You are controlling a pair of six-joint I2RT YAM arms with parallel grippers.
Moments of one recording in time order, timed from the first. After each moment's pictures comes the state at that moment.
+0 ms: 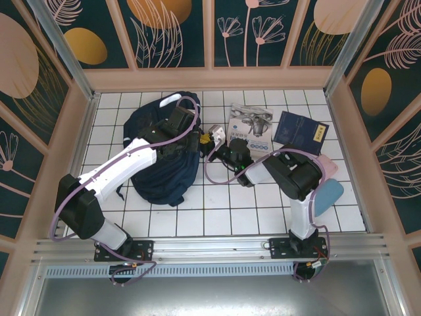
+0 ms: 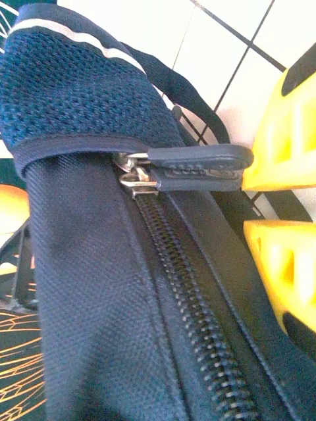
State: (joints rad) left arm -0.67 1.54 1.32 -0.63 -0.11 -0.43; right arm 0.69 1.98 0.80 1.15 -0.23 0.07
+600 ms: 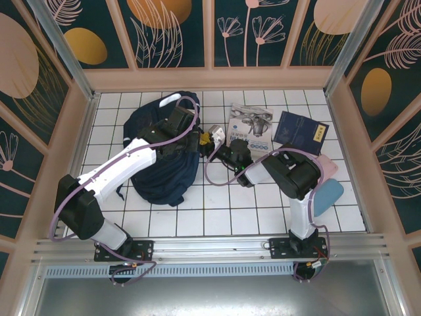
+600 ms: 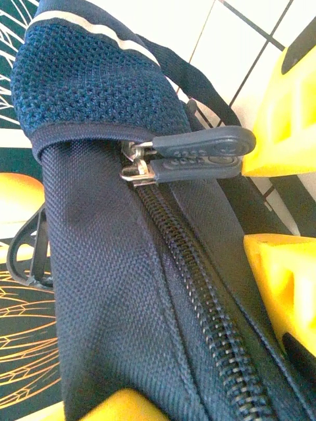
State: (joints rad) left arm -0.67 1.54 1.32 -0.64 -0.11 -0.43; right arm 0.69 2.00 0.80 1.20 -0.26 0.05
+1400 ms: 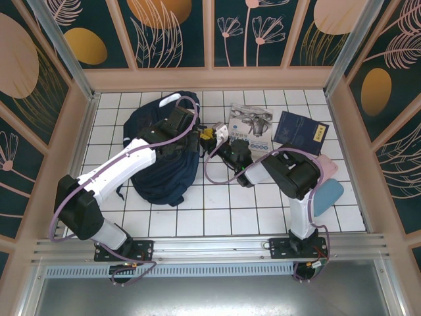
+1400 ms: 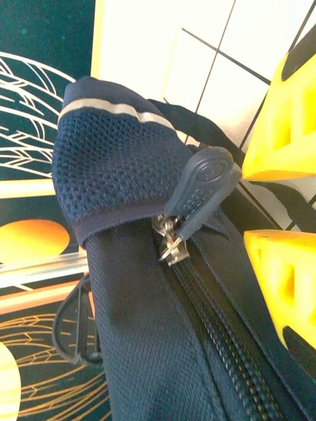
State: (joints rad) left arm -0.67 1.54 1.32 -0.64 -0.11 -0.43; right arm 0.69 2.00 0.80 1.25 -0.11 0.08
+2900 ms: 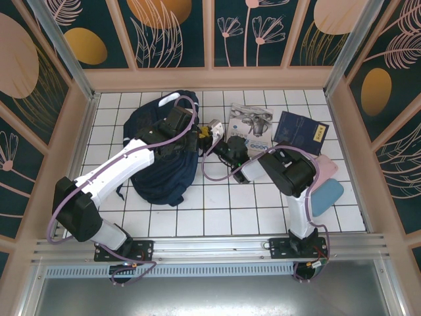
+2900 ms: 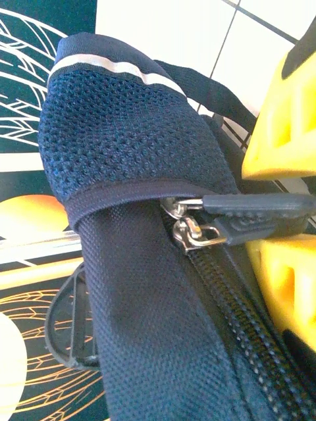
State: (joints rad) left arm -0.67 1.52 1.32 -0.65 -0.11 -0.43; right arm 0.69 2.05 0.88 1.23 -0.20 0.10
